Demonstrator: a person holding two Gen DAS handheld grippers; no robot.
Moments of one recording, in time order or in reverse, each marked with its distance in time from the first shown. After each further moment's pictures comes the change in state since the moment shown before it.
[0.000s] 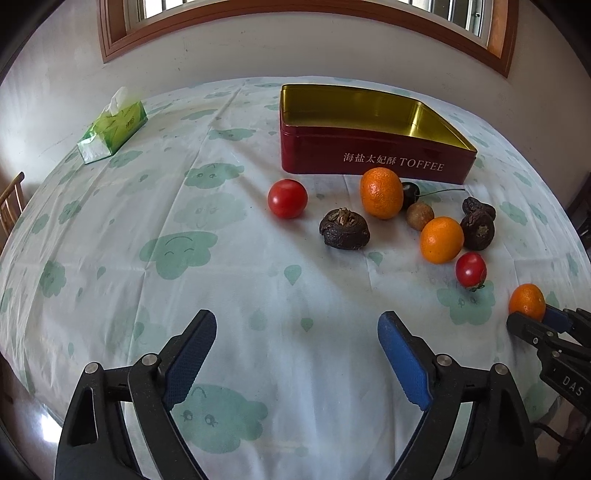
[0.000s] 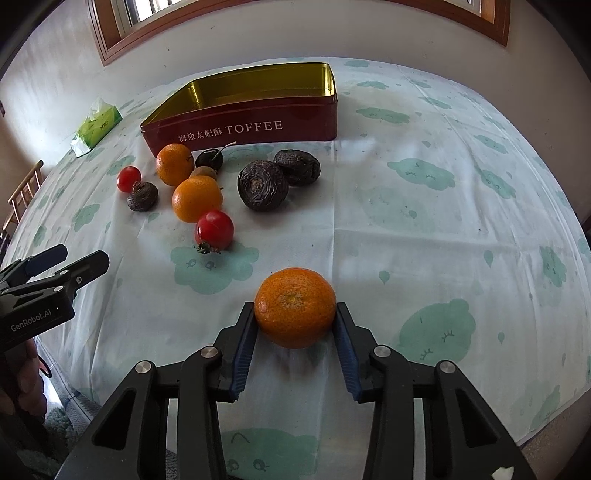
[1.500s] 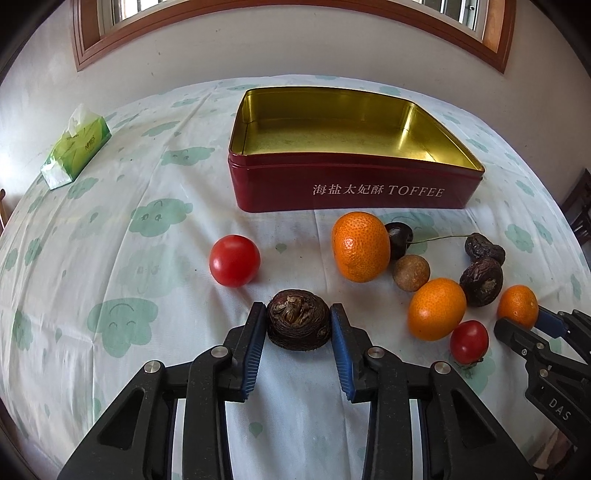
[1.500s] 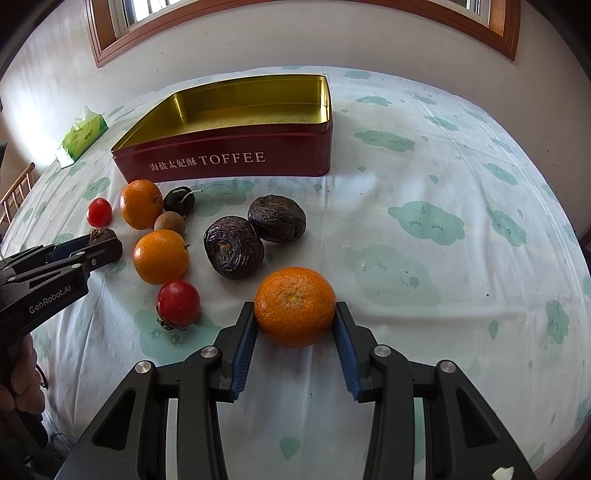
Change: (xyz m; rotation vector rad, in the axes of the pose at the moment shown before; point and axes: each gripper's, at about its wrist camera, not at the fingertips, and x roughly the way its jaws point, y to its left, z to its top) left arm 0.041 -0.024 0.049 0.020 0.009 -0.044; right arm 0.025 -0.010 0.037 -0.024 -0.024 -0.022
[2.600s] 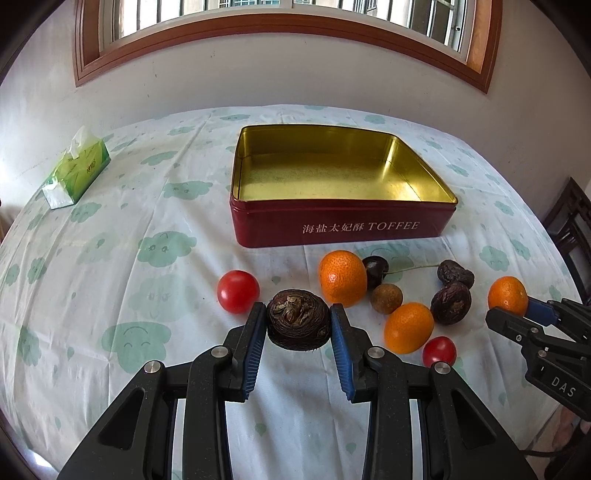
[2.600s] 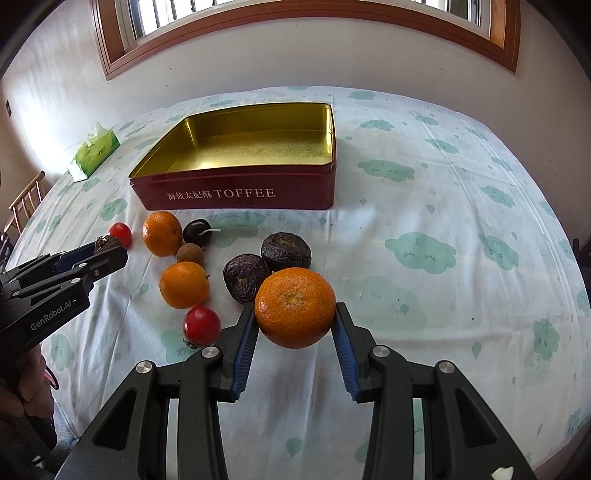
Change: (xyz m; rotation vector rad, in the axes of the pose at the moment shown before) left arm -0.032 0.003 0.008 0.009 -0.100 -0.051; right arm -0.028 0.000 0.022 -0.011 -0.058 0.024
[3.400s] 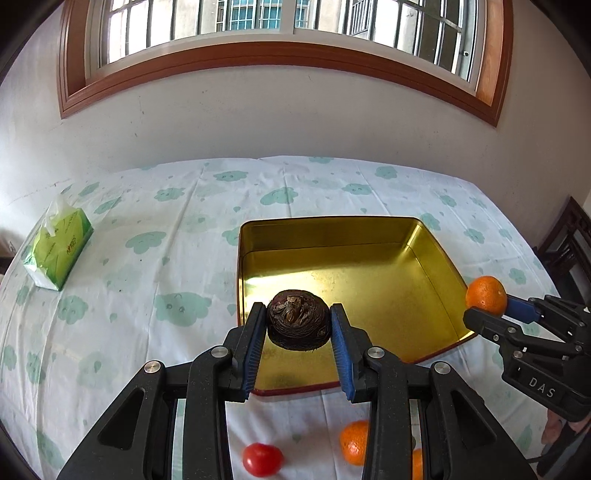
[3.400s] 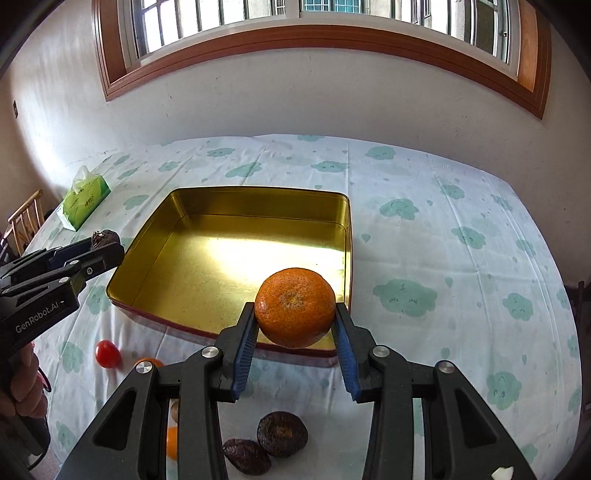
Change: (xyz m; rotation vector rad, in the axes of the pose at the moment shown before) left arm 0.041 0.016 0.118 0.019 -0.068 -0.012; right arm 0.047 0.007 0.124 -0.053 -0.062 0.012
